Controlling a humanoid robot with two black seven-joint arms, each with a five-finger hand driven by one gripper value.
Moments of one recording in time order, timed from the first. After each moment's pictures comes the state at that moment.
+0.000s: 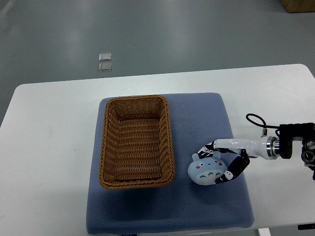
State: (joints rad) left arm -0.07 0.00 -0.11 -0.19 0.07 -0.06 0.05; right arm 0.82 -0.78 0.06 1.49 -1.01 0.21 0.16
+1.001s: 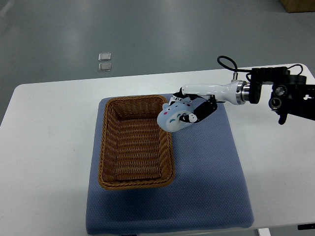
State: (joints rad) left arm -0.07 0.00 -0.11 -0.19 0.07 -0.06 0.05; right arm 1.19 -0.50 0.02 1.21 -0.94 0.23 0.22
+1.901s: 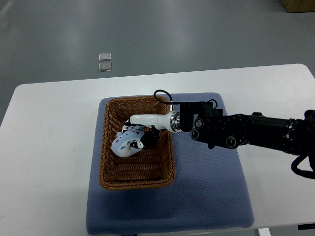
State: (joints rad) left arm -0.07 0.00 -0.11 -0.19 0.07 -0.06 0.05; right arm 1.13 0.00 -0.14 0.81 -0.93 0.10 0.23
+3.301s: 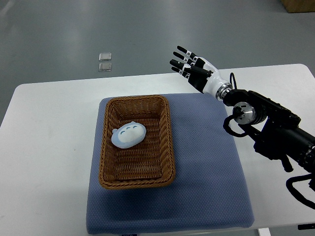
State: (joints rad) left arm -0.07 0.00 -0.11 -0.19 0.07 -0.06 0.05; right arm 0.85 -0.07 0.67 0.56 -0.07 0.35 0.22
